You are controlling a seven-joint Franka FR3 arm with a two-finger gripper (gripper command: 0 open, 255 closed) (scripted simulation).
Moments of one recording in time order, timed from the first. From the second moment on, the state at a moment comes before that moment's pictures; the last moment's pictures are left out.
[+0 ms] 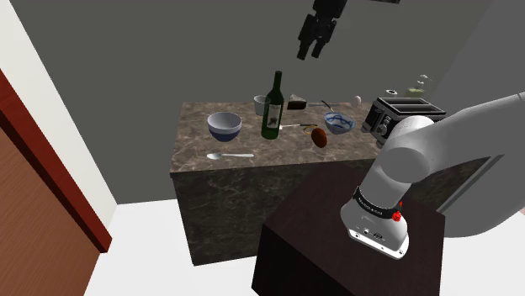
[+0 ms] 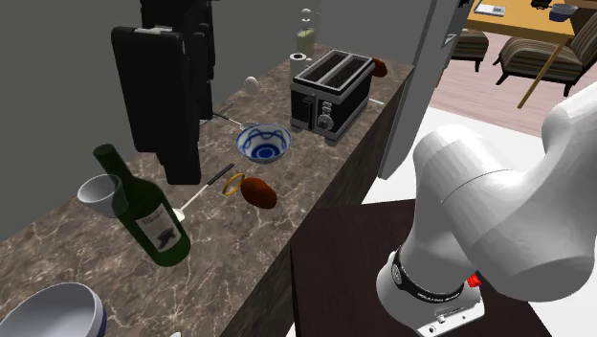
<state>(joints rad) 0.00 -0.79 -0.03 -2.30 0.07 1.66 -0.04</state>
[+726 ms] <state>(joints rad) -0.09 -0.67 -0.03 -2.46 -0.02 1.87 0.05</state>
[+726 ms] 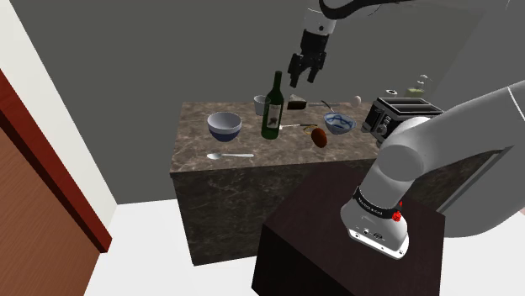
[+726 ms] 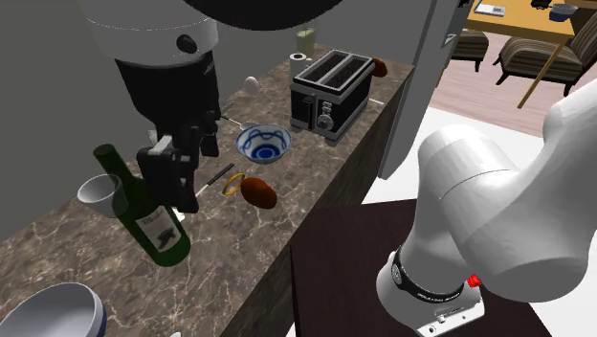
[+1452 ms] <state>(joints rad) -0.23 -0.43 -0.03 -2.58 -0.16 2.13 0.21</state>
